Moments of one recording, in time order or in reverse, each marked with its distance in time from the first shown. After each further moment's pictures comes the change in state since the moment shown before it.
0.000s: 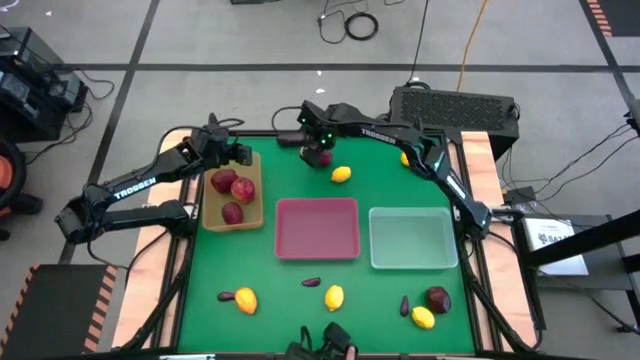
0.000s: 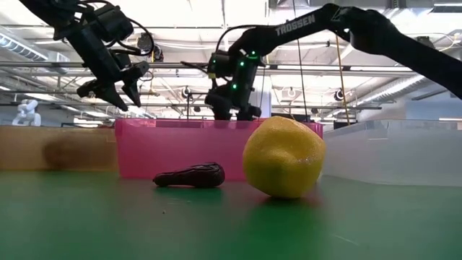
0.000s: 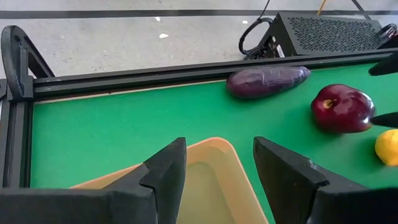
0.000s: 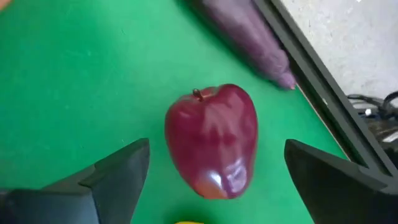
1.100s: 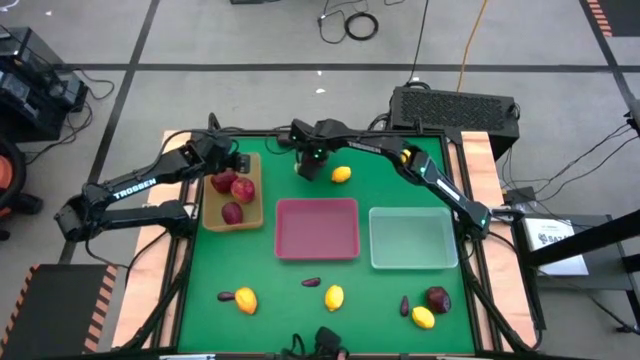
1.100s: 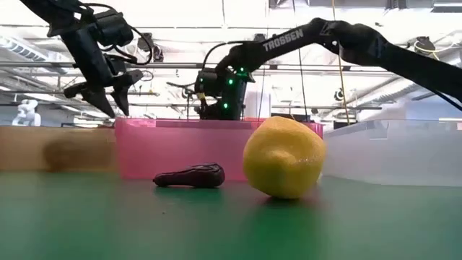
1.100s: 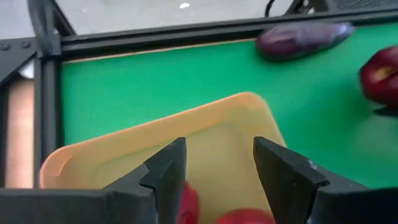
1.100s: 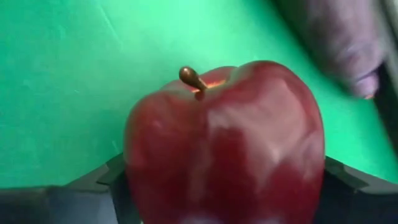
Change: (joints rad) left arm -0.044 0.000 0.000 -0.169 -0.050 -0.053; right arm 0.045 0.134 0.059 0.003 0.046 -0.078
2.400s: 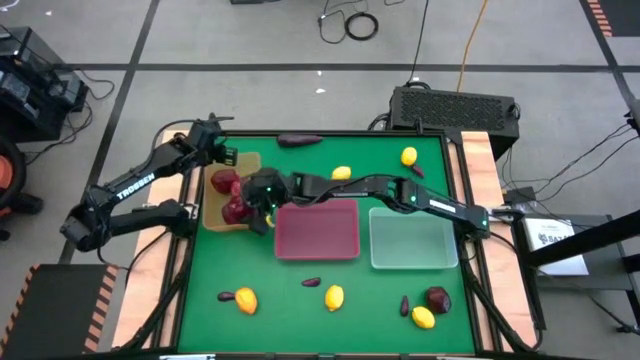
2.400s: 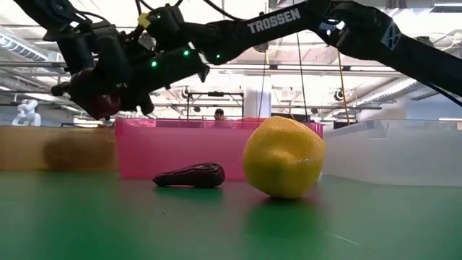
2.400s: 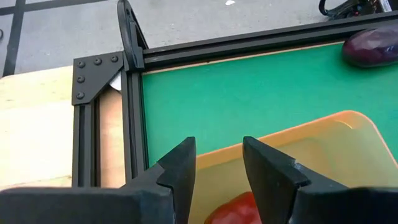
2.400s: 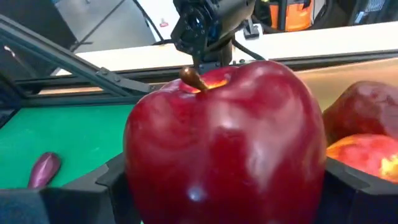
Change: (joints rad) left arm 0.253 0.001 0.000 -0.033 -0.002 0.238; right arm 0.324 0.079 0.013 0.921 -0.376 0.022
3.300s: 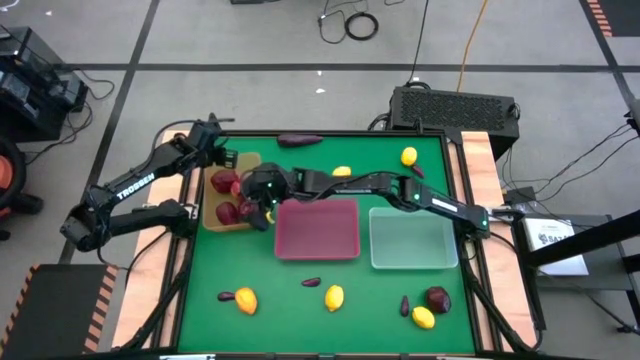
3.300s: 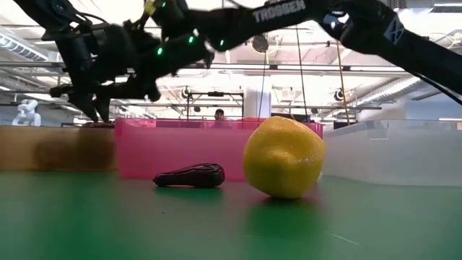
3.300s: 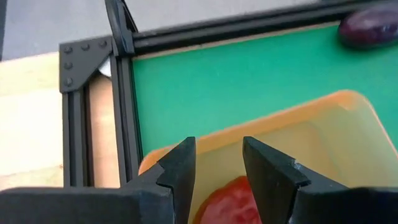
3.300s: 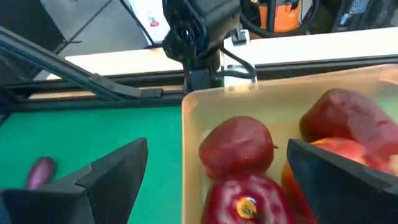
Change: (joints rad) left arm 0.000 0.000 0.000 -0.042 0.046 0.000; right arm -0.007 -0.051 0.004 -0.075 0.034 -0.021
